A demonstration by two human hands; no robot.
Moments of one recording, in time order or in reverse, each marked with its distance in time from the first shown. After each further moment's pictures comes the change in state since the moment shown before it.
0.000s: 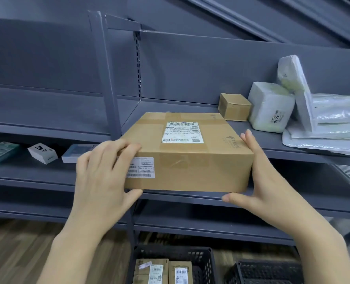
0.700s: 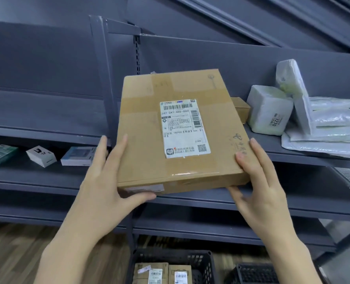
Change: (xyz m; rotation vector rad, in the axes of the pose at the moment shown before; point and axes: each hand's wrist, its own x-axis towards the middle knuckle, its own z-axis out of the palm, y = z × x) left_hand -0.004 0.001 -0.010 -0.500 -0.161 -0.308; right_hand 0.002 0.009 0.038 -0.266 0.584 -0.268
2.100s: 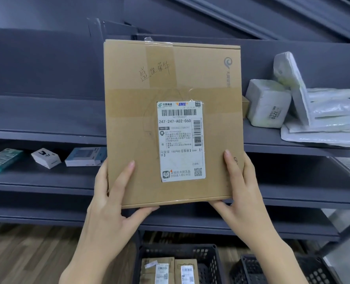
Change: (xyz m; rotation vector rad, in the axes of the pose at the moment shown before) left_hand -0.041 -0.012 0.019 -0.012 0.126 0.147; right_hand -0.025 -0.024 0.011 0.172 -0.226 0.154
